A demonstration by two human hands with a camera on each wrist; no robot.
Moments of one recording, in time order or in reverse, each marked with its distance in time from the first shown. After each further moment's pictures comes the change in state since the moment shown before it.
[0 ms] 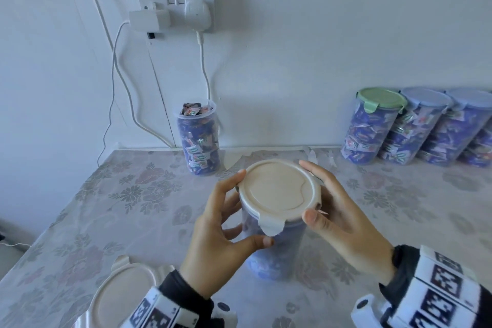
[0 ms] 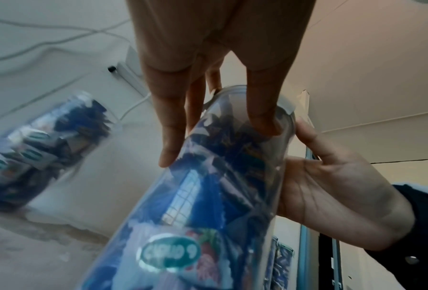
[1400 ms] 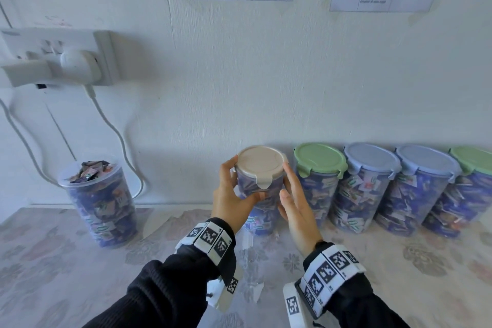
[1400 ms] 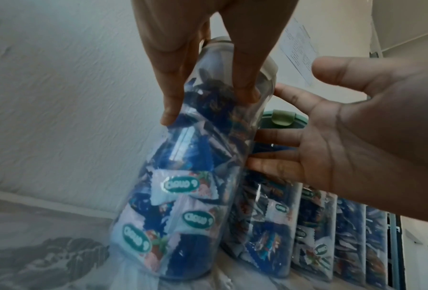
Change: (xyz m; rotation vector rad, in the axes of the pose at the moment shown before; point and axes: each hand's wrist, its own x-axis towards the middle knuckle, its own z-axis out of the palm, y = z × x) left_hand 0.253 -0.063 0.170 0.141 0.206 0.014; right_hand 0.139 0.104 -0.181 -0.027 0.248 -0.087
